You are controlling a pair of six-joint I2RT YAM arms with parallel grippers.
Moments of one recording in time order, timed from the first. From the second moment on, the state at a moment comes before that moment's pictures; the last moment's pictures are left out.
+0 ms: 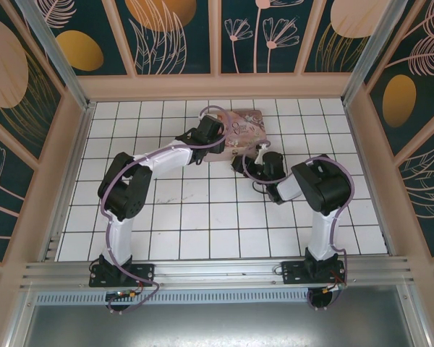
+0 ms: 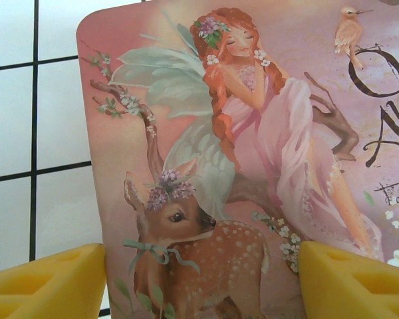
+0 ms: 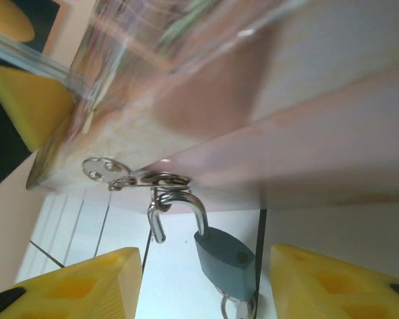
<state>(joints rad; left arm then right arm) -0.63 2.05 1.49 -0.24 -0.29 -0.37 0.43 1.95 0.65 0.91 -0.34 0.75</state>
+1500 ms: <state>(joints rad) -0.63 2.07 1.50 -0.22 -0.25 -0.37 0.46 2.03 0.60 1.14 -0.27 0.75</state>
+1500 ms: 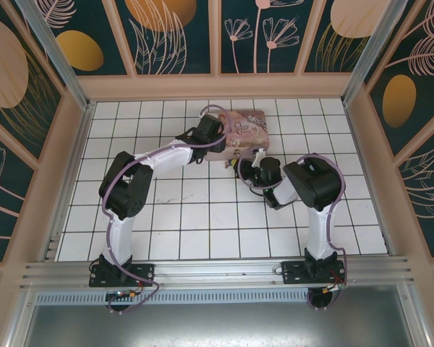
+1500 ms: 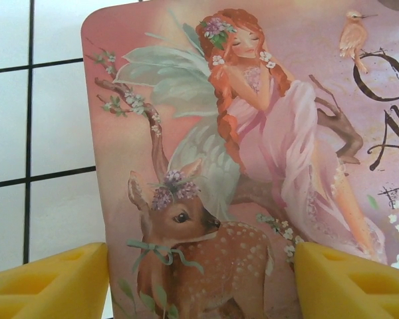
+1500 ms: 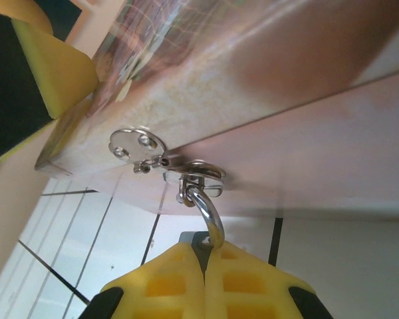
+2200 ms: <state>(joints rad) -0.63 2.09 1.51 -0.19 -0.23 -0.37 0.31 1.97 0.60 0.98 -0.40 1.03</state>
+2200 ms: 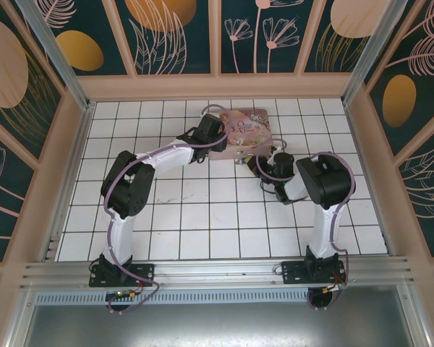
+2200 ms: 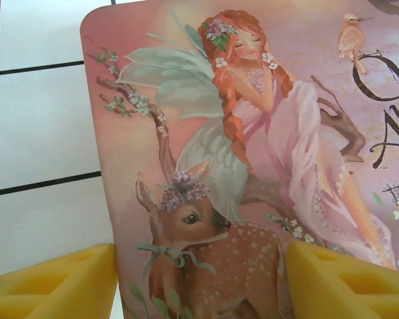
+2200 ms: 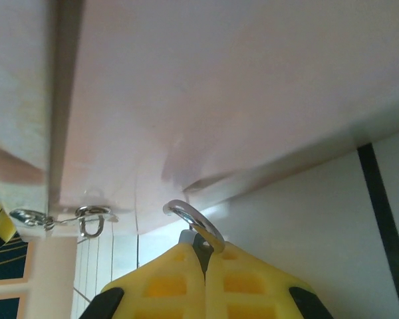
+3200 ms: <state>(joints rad) -0.59 1.52 1.28 -0.40 -0.31 -0.44 0.27 0.99 0.64 0.04 0.03 0.75</state>
